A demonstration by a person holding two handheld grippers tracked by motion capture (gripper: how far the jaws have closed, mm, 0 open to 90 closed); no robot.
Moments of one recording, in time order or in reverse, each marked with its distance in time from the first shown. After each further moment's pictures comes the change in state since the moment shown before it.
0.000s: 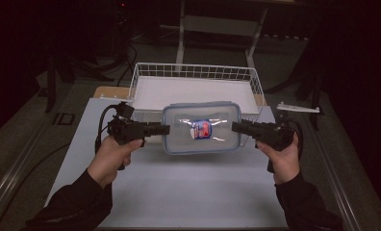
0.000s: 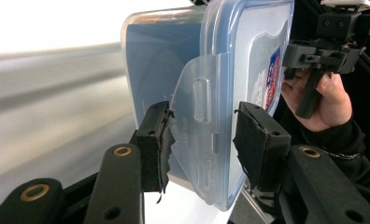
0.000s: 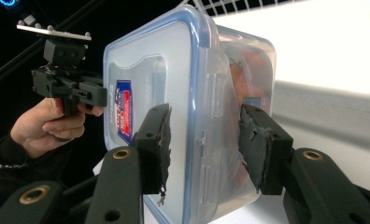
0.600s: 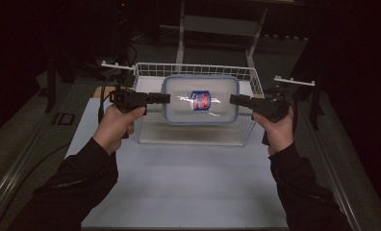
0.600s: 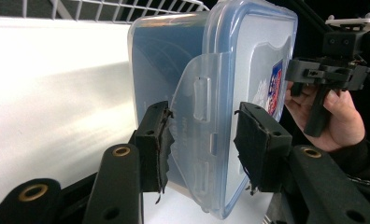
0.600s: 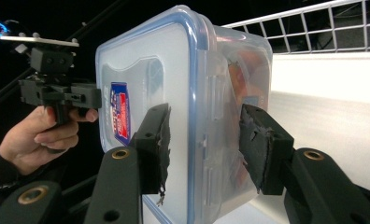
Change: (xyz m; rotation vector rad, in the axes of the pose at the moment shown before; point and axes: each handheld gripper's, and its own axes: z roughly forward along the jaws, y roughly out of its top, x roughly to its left) left arm 0.019 0.064 0.006 -0.054 0.065 -0.008; right arm -0.025 0.055 0.025 -0.041 -0.021 0.042
